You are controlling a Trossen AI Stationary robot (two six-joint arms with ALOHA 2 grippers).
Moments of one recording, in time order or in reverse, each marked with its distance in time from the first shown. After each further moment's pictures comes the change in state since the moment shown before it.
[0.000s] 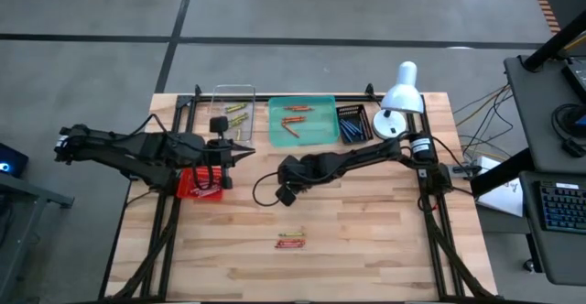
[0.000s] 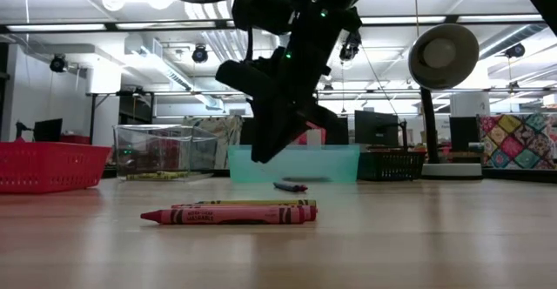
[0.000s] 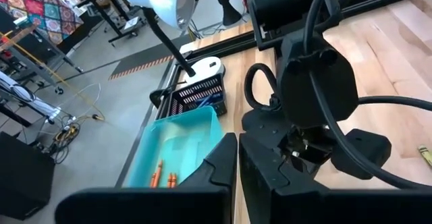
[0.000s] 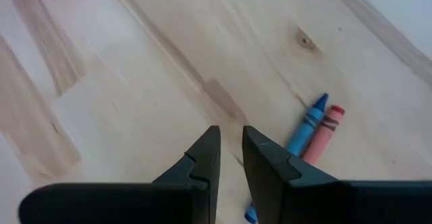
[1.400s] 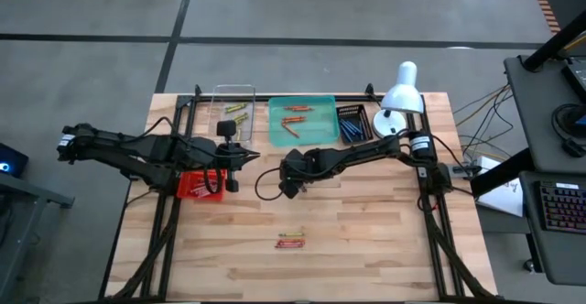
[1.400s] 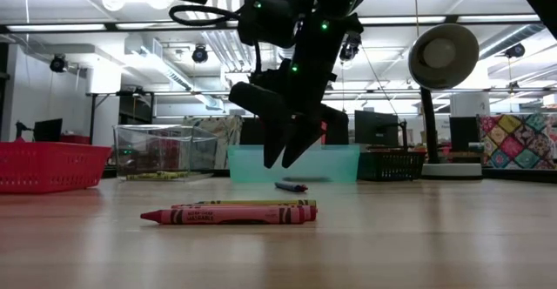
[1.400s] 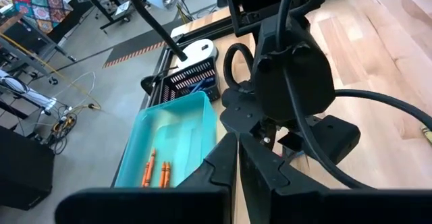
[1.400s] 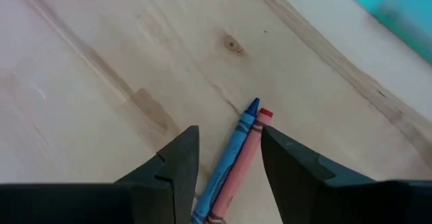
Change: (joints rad) left arm 0.000 0.071 0.000 -0.008 0.000 0.000; right arm -0.034 0.002 -0.008 -0.075 0.099 0.019
